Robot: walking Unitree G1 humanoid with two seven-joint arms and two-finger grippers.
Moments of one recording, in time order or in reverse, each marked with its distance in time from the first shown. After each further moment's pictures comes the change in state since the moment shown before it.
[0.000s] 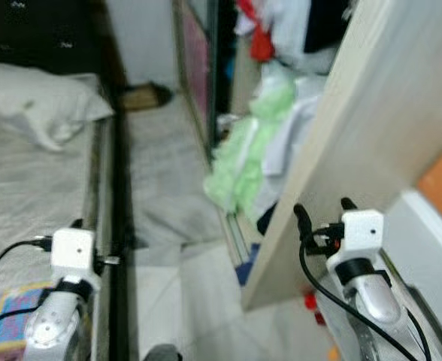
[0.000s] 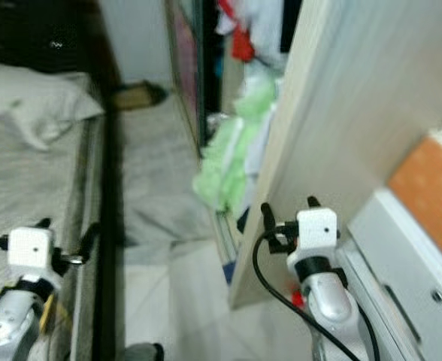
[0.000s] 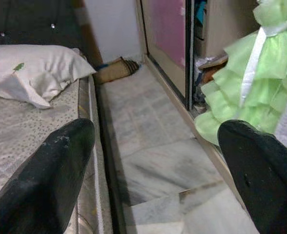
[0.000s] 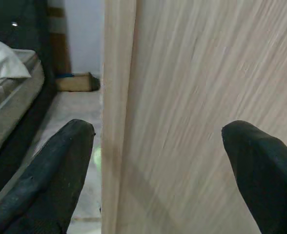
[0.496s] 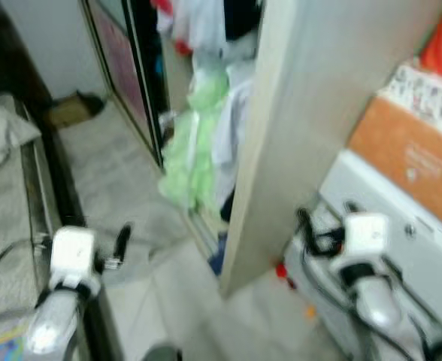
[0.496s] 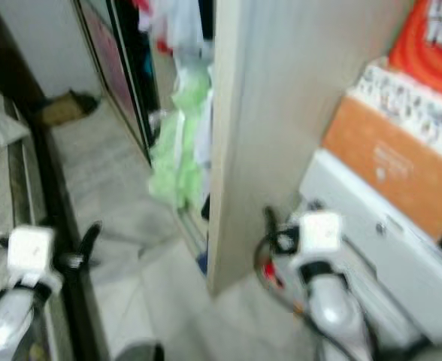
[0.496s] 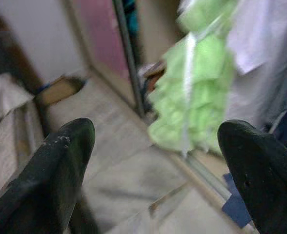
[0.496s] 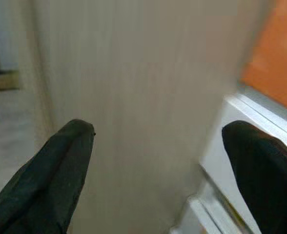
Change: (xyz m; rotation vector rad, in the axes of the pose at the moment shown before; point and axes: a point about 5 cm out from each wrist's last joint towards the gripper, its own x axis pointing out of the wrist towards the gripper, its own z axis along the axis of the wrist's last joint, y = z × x) left arm -0.002 0.005 -0.001 0.021 0.004 0.014; right arm -0.001 0.003 0.000 -0.005 -0.003 0.006
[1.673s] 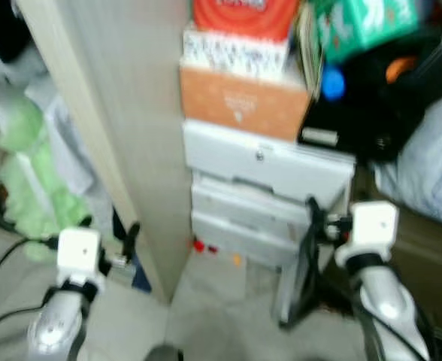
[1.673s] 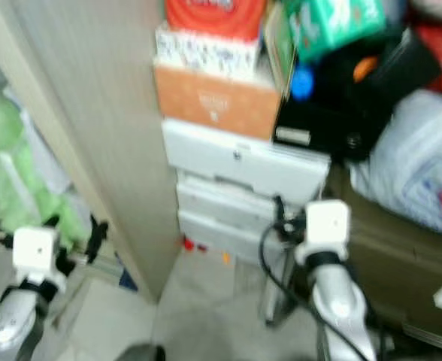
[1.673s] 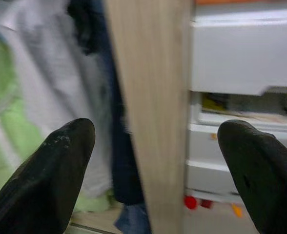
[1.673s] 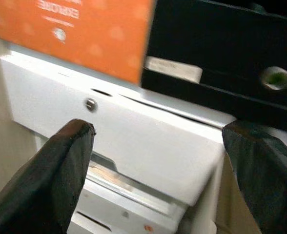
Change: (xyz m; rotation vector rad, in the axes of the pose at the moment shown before) left arm 0.001 -0.010 0.012 -0.012 -0.052 -0.048; right arm 0.009 -0.010 0.011 -0.041 -0.046 -0.071
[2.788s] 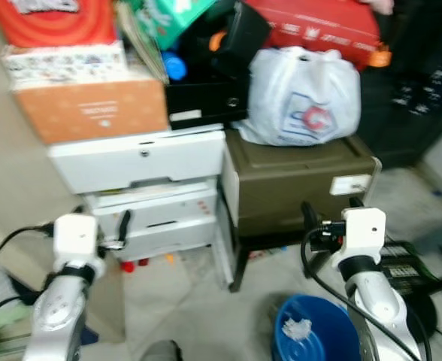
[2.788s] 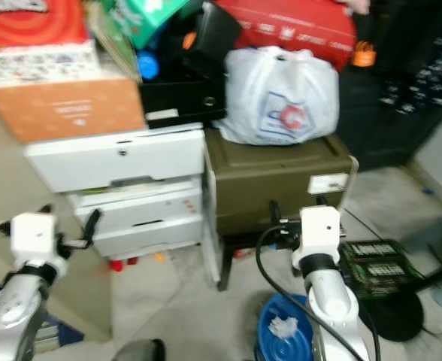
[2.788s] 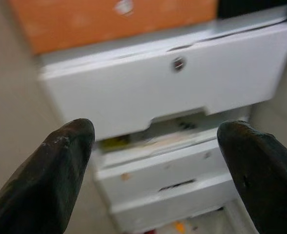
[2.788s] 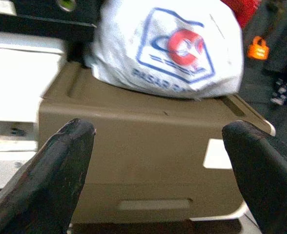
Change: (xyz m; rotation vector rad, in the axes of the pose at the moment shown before) left arm 0.015 0.015 -0.006 -0.003 0.017 0.096; right arm -0.005 0.003 -0.012 0.001 0.036 0.004
